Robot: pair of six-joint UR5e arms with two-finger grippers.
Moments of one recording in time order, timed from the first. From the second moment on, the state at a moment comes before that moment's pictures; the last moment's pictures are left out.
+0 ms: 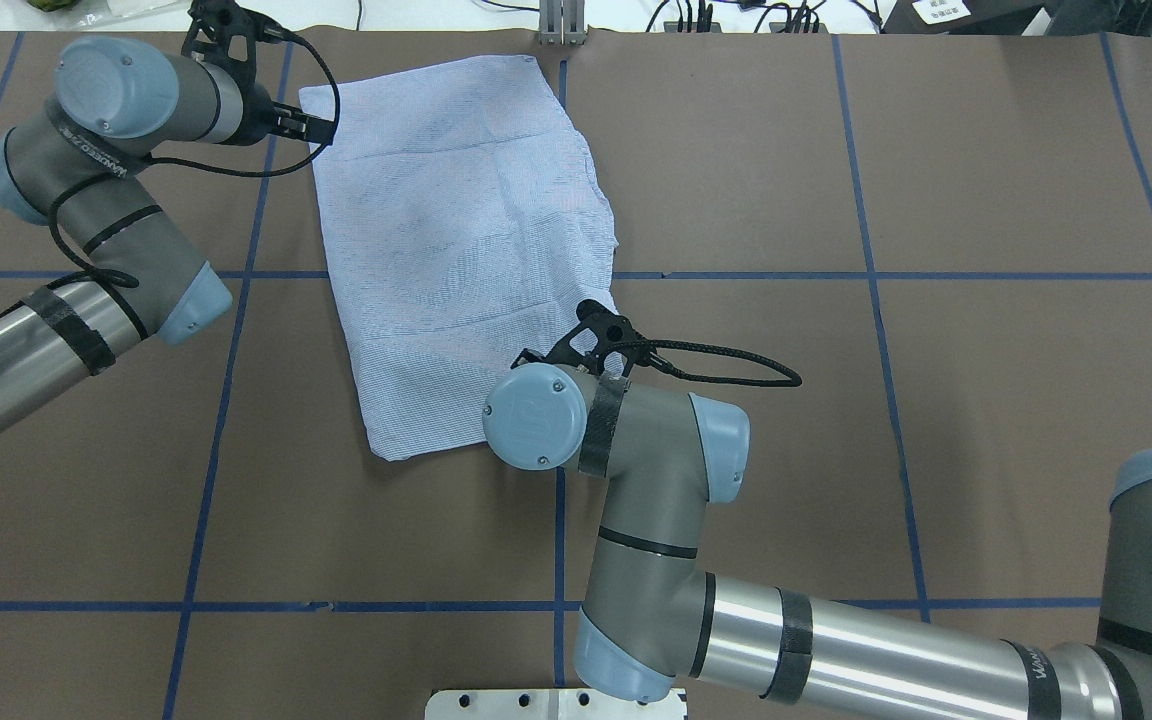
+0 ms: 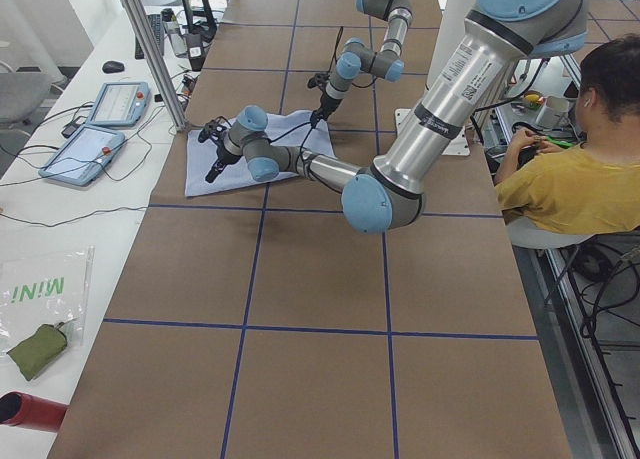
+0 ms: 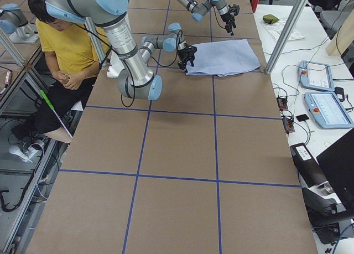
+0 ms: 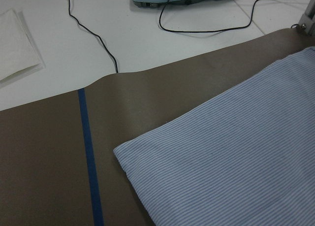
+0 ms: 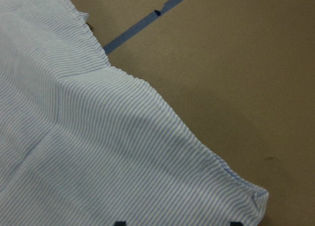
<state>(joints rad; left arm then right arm) -0.90 -2.19 -1.17 -2.39 -1.71 -0.71 0.33 -0.76 1.47 -1.58 1.41 2.01</state>
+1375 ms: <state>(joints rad) -0.90 -2.18 -1.17 -2.40 -1.71 -0.71 0.33 -0.74 1.44 -1.58 1.40 2.01</state>
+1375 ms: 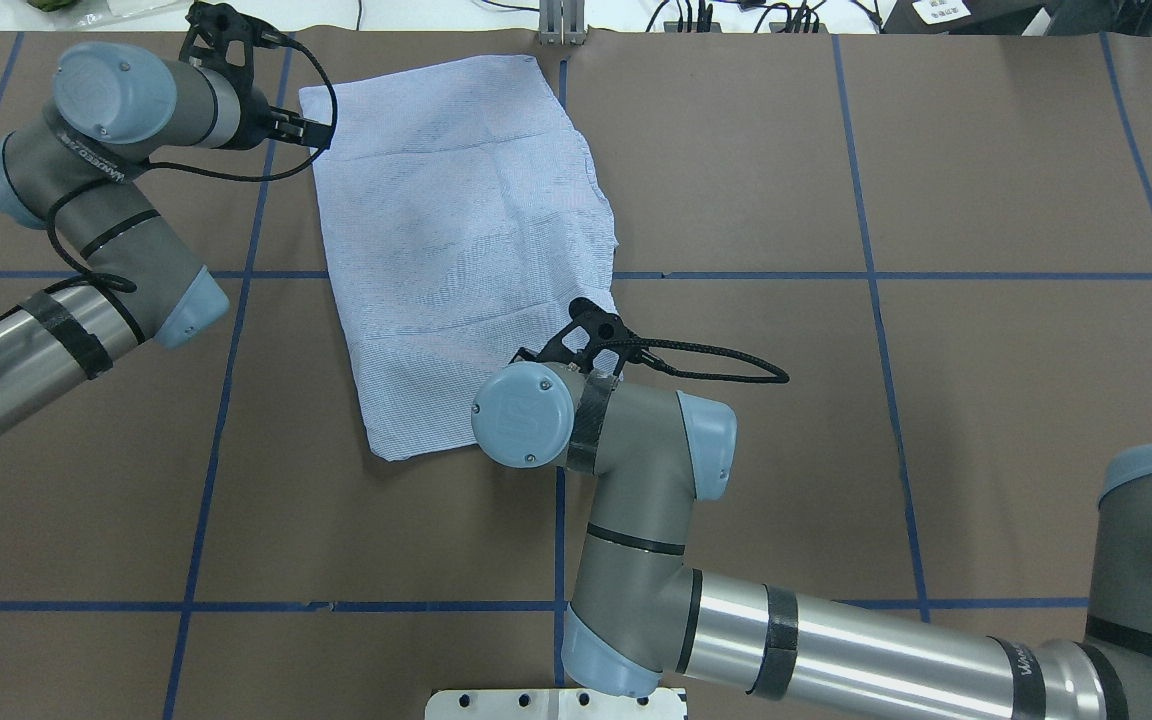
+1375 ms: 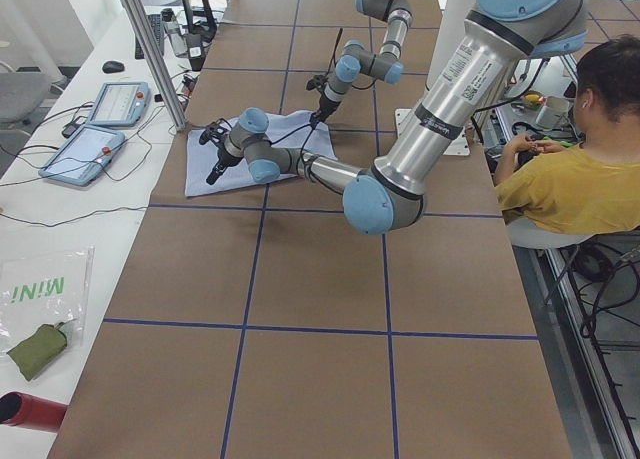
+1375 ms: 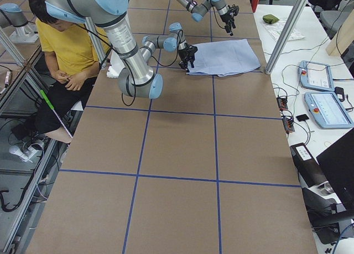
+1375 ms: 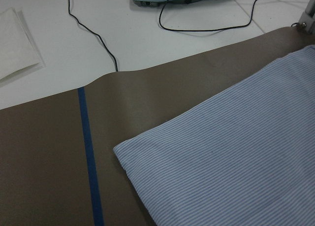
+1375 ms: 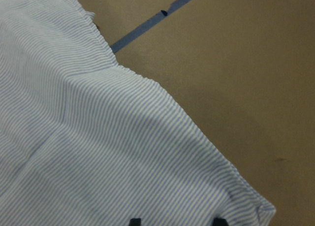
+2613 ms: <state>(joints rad) -0.84 -2.00 -1.46 -2.40 -1.79 -0.90 0.33 -0.73 1.44 -1.58 1.40 2.01</state>
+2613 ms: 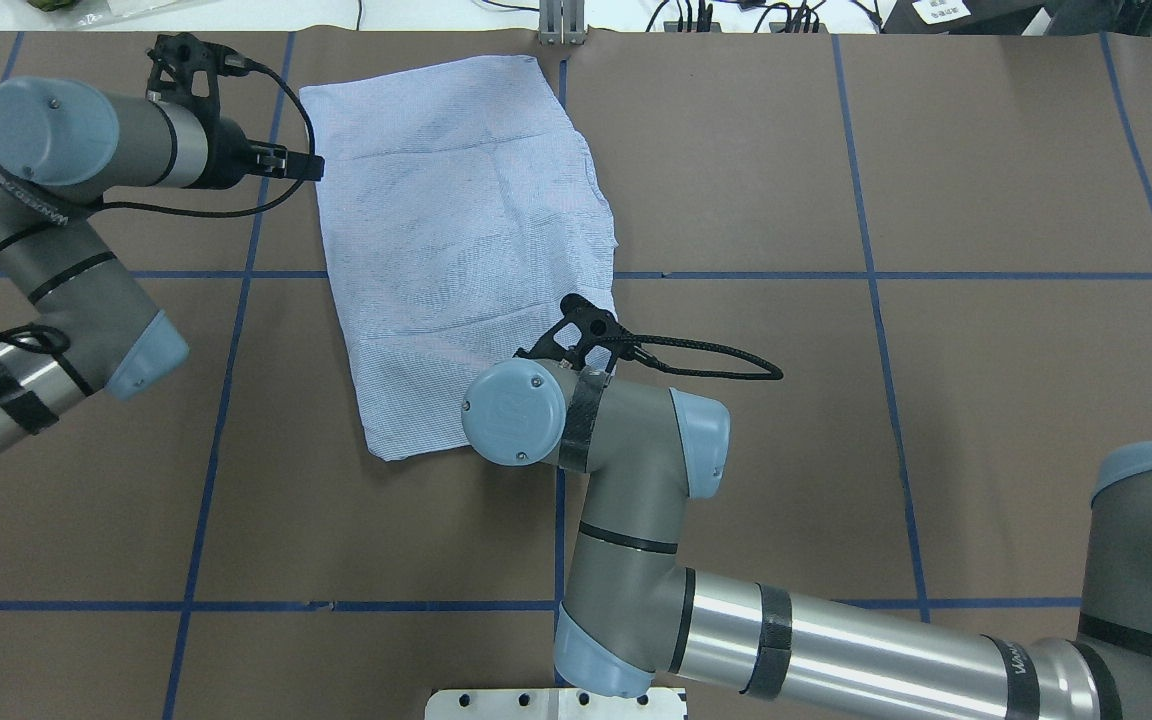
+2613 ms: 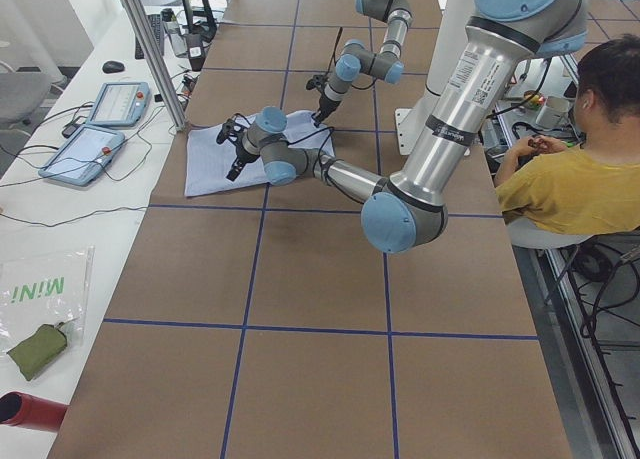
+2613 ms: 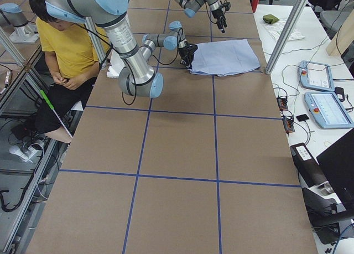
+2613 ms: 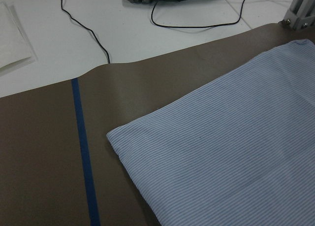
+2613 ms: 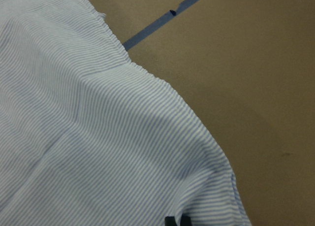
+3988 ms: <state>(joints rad) -0.41 -1.81 -1.78 -2.26 -1.56 -1.49 0.33 -0.73 1.45 -1.58 1.40 2.01</state>
